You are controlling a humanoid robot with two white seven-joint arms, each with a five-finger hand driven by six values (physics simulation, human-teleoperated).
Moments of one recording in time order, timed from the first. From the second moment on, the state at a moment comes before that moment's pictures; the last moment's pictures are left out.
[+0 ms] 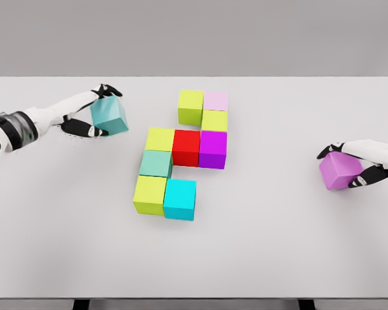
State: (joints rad) left arm -0.82 0.87 -1.04 -1.41 0.26 -0.07 -0.18; right arm -0.29 -0.98 0.39 -1.53 0.16 -0.21 0.61
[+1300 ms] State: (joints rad) left arm -1.00 0.43 -1.05 -0.98 -0.05 -0.12 -0.32; right arm -0.39 -0.97 0.42 -1.75 0.17 -0.61 0.61
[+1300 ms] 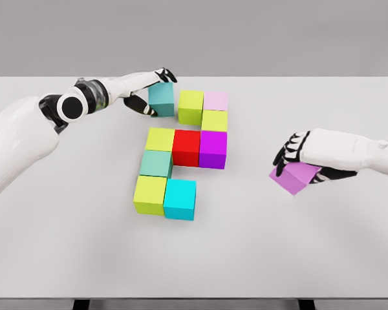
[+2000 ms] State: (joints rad) left arm -1.00 0.43 -1.05 -0.98 -0.05 -0.14 -0.33; right arm -0.60 -0.90 0.67 -1.75 0.17 -0.61 0.61
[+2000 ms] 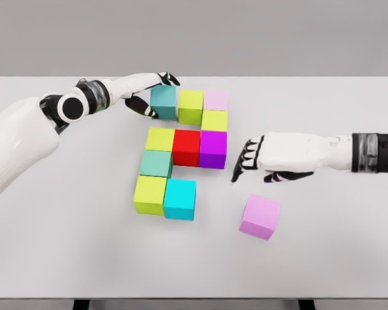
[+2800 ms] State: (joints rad) left arm -1.00 0.40 -1.05 -0.97 -0.07 -0.13 -0.33; right arm -0.27 -1.23 0.52 -1.76 0.28 -0.61 0.61
